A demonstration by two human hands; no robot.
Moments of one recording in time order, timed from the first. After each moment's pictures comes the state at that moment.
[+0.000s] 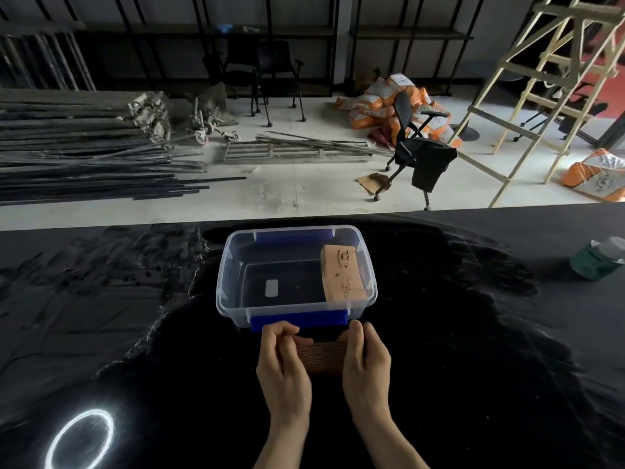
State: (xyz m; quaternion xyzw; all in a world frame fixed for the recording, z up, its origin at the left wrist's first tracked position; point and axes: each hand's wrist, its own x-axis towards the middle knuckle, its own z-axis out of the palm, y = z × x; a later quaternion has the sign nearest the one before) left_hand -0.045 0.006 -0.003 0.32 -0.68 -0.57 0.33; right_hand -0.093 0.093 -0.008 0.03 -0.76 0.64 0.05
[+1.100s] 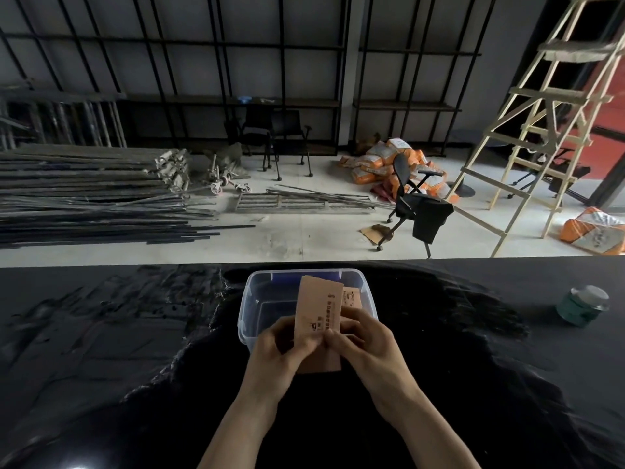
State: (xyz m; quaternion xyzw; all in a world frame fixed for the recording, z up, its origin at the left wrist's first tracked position) left_hand -0.043 -0.051 0.062 0.21 -0.64 -0.74 0.09; right_hand -0.112 0.102 0.067 0.17 -0.65 0.72 -0.19
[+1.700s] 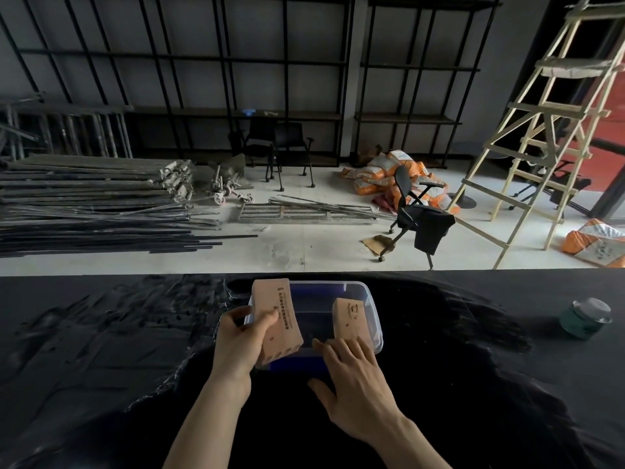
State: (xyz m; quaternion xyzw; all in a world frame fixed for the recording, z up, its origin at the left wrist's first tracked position) left_hand -0.061 -0.101 0.072 0.38 -0.58 -0.70 0.16; right_hand -0.120 0.086 0.023 0.40 -0.91 0.12 0.00
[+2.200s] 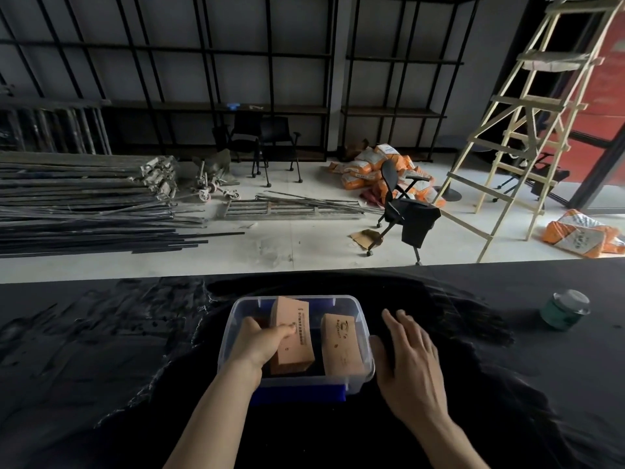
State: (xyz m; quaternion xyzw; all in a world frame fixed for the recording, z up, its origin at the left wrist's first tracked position) left_hand -0.112 -0.081 0.050 0.41 -0.67 -0.63 0.01; right_hand -0.157 0.160 0.020 0.18 -0.94 0.26 0.14
